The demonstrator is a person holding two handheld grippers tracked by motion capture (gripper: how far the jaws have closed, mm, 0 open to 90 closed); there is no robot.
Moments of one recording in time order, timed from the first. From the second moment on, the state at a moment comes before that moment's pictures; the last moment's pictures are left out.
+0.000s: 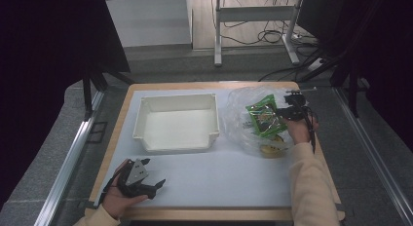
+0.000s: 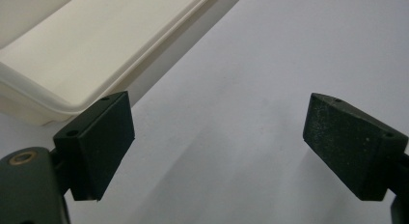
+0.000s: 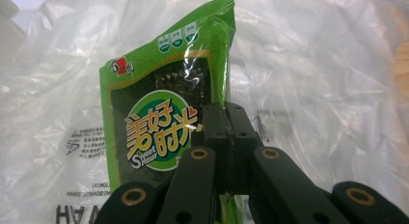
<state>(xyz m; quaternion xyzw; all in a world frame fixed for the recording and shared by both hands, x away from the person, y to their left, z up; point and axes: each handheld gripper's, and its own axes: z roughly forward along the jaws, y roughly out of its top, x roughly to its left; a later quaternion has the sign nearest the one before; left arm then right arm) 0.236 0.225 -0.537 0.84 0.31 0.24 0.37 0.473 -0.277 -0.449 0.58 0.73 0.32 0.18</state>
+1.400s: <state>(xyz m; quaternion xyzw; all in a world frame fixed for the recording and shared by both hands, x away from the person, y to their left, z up) 0.236 0.224 -0.537 0.85 0.31 0.24 0.36 0.451 -0.272 -0.411 0.54 0.70 0.44 0.17</state>
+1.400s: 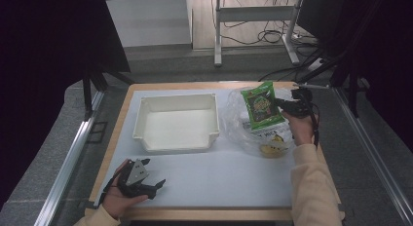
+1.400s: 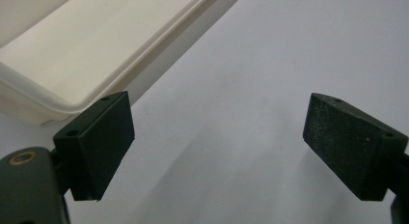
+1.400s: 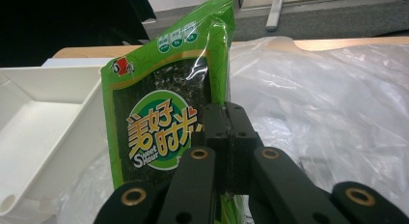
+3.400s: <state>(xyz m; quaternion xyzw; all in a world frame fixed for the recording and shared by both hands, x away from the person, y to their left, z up) 0.236 0.225 -0.537 0.85 0.31 0.24 0.37 0.443 -0.204 -0.384 0.47 0.70 0.52 0.14</state>
